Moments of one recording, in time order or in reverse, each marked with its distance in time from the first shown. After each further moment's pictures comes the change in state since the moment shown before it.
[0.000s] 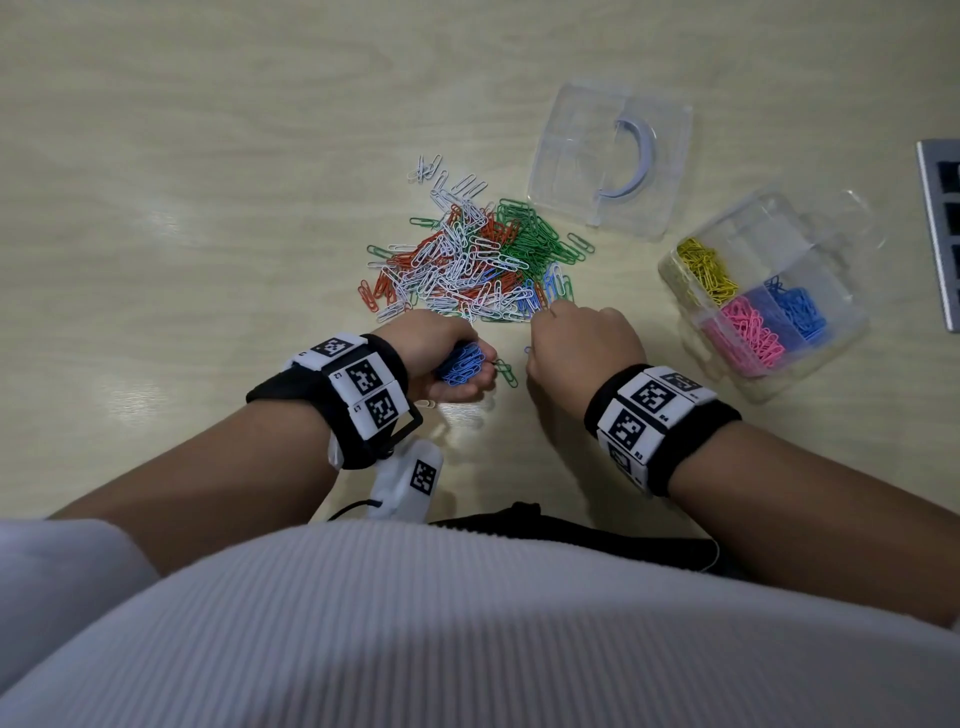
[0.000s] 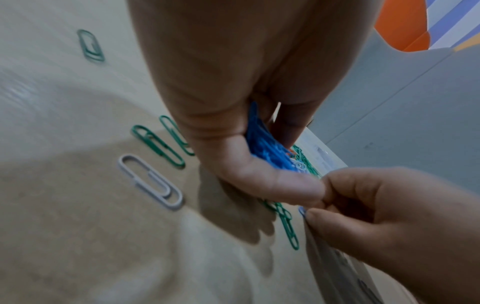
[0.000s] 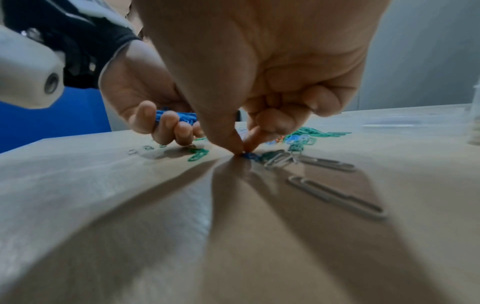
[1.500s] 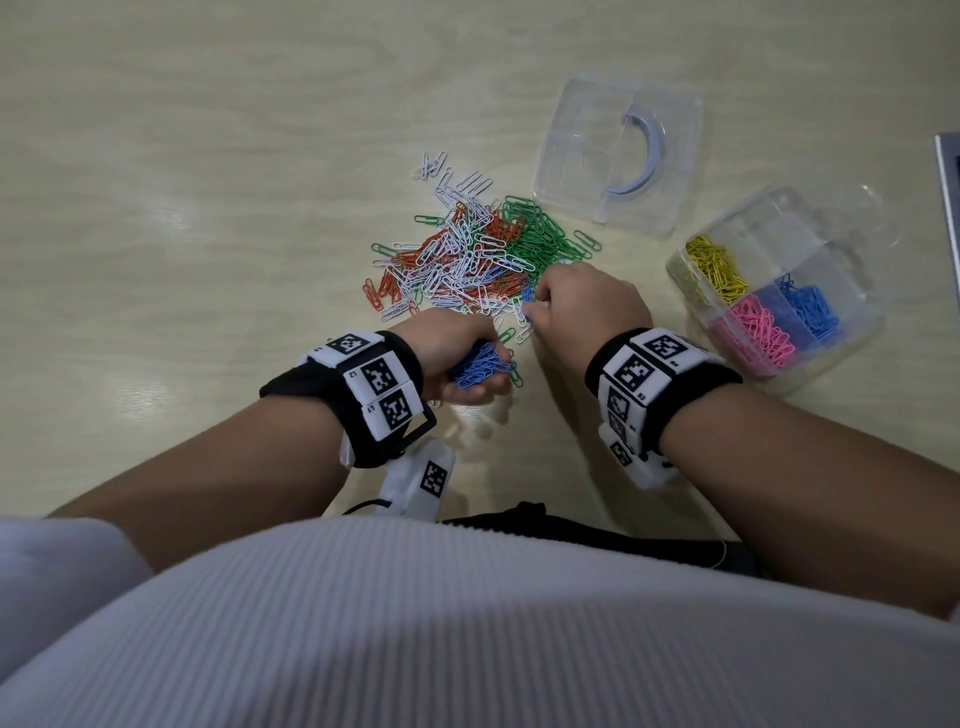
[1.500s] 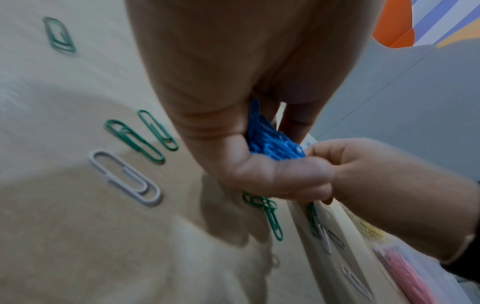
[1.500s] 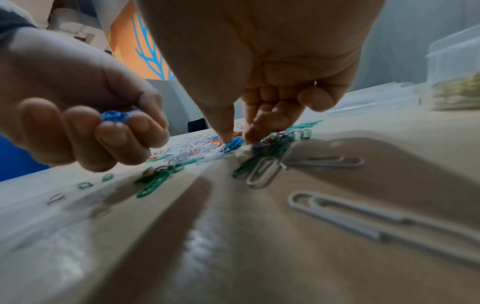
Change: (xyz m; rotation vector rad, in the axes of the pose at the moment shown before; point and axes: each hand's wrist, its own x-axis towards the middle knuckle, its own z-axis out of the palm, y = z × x) left_hand -0.005 0.004 0.009 0.076 -0.030 0.006; right_hand 0.027 0.011 -0.004 0.276 0.110 0.140
